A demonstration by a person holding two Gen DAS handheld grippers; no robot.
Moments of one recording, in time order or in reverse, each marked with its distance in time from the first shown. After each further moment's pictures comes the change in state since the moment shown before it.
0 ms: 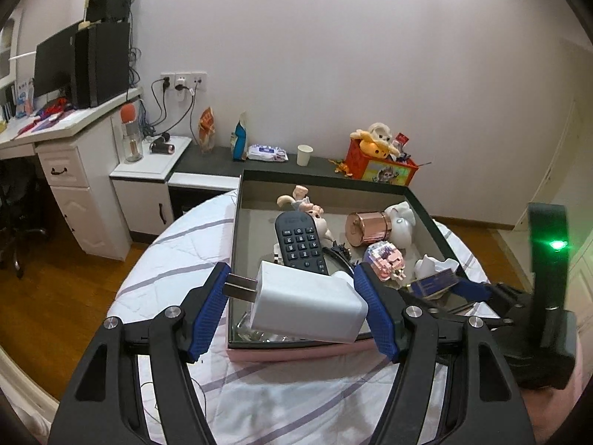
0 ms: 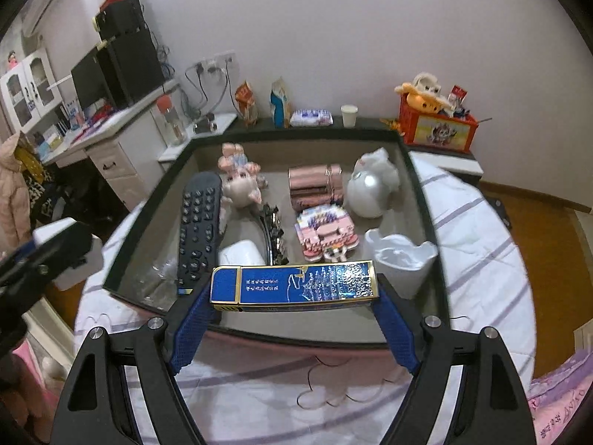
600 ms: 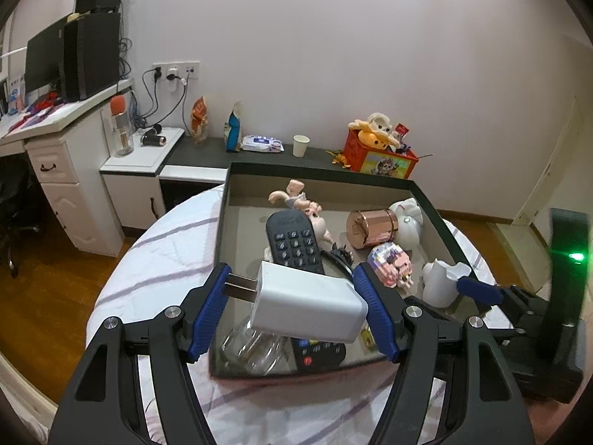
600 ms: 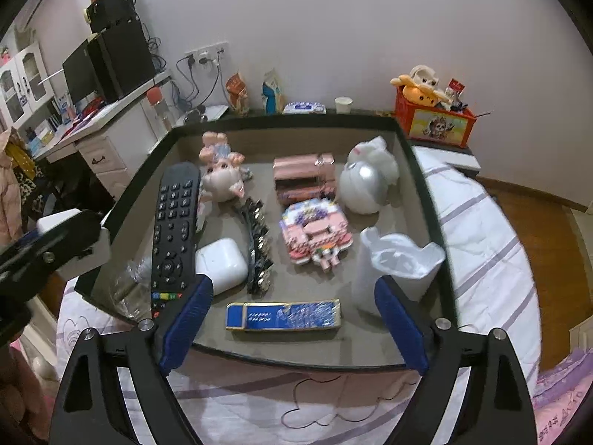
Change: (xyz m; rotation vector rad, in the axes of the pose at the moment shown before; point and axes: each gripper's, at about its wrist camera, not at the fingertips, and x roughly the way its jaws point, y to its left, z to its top) left arm 0.039 -0.006 0.012 0.007 0.038 -0.017; right arm 0.003 -0.013 0.005 -0.006 -0.012 -0.033
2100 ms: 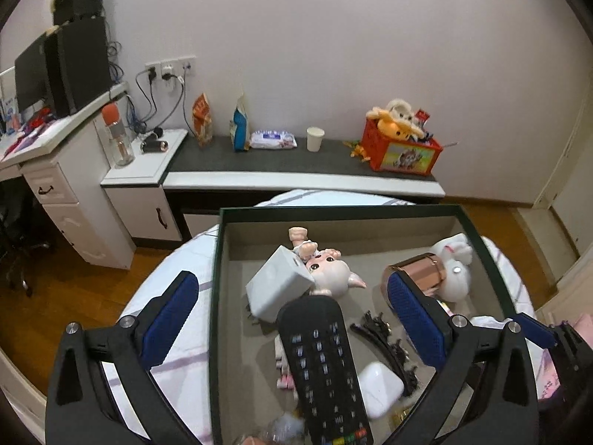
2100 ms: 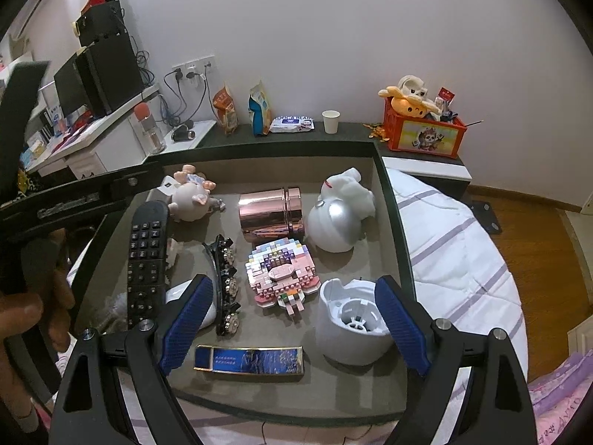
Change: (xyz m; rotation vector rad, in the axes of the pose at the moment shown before) left arm 0.068 0.000 0.061 0.044 0.055 0.077; right arm 0.007 -0.016 0.020 0.015 -0.036 -0.025
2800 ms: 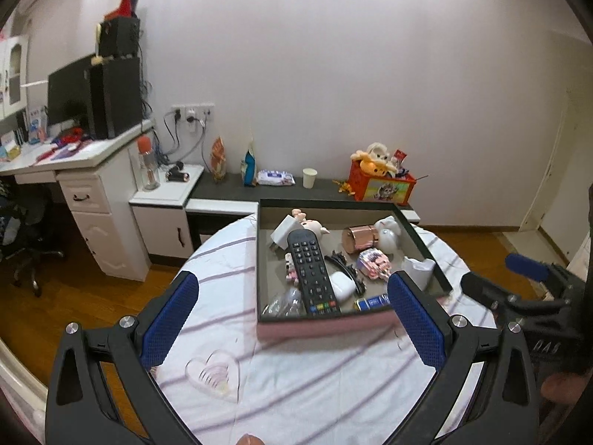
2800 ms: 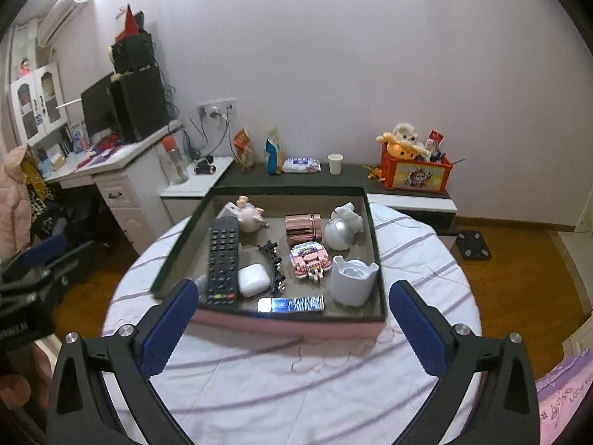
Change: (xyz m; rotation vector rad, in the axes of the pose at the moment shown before) left arm -0.206 0.006 -0.096 -0.005 -0.193 -0.006; right arm -0.151 0.033 -0.038 -0.033 -0.171 0.010
